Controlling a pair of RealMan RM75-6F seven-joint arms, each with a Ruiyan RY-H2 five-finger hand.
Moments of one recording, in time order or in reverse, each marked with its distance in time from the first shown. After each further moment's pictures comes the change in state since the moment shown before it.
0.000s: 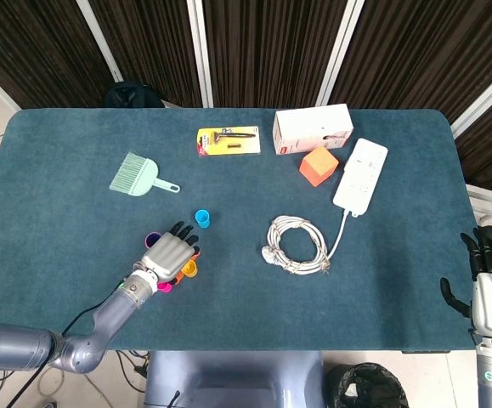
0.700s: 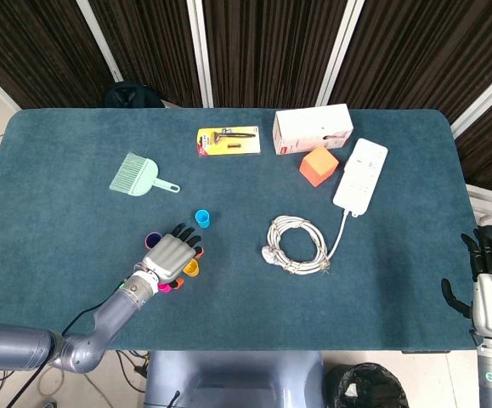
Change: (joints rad) left arm 0.001 -0.009 -0.001 0.010 -0.008 -0.031 0.001; right arm -0.002 0.007 -0.004 -0.001 0.002 -0.003 -0.006
